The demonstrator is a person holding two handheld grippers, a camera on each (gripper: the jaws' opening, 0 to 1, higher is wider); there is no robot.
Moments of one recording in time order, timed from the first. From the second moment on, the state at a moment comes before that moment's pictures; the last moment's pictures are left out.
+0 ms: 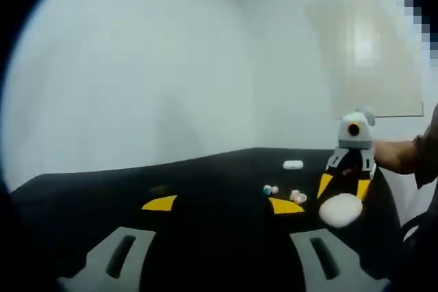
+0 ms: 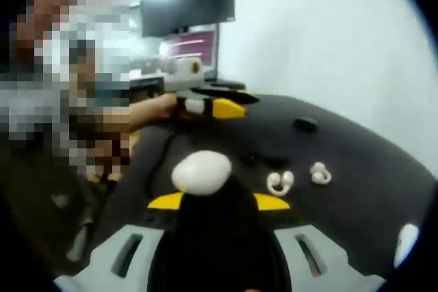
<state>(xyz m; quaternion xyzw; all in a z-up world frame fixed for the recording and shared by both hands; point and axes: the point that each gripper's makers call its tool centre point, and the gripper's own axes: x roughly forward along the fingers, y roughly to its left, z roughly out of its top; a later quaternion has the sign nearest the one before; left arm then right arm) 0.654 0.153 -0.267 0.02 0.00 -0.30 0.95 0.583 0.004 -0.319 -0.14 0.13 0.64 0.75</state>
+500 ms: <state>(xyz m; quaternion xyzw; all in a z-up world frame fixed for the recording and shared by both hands) 0.654 0.152 -0.270 0.03 0.00 -0.30 0.95 0.591 0.004 -0.289 0.10 0.21 0.63 0.74</state>
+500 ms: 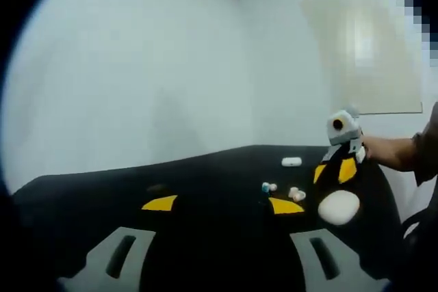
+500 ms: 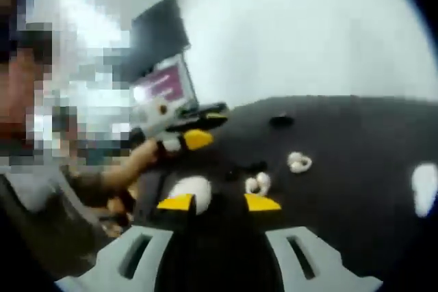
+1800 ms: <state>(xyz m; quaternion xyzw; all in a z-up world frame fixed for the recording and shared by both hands) 0.652 0.146 -0.275 0.04 0.01 -0.31 0.95 0.588 0.027 -0.310 0.09 0.26 0.62 0.73</state>
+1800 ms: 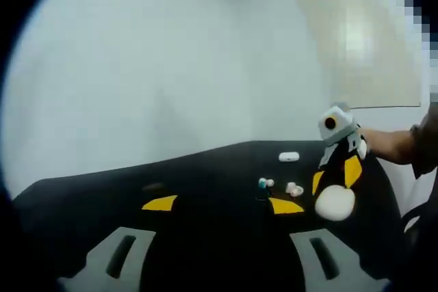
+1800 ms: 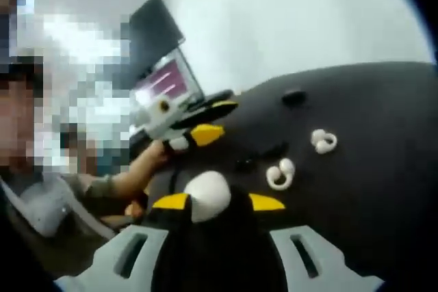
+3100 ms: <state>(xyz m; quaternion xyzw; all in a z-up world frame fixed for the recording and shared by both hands) 0.556 0.059 -0.279 0.06 0.01 -0.57 0.82 0.562 0.051 -0.312 -0.24 -0.01 0.66 0.71</state>
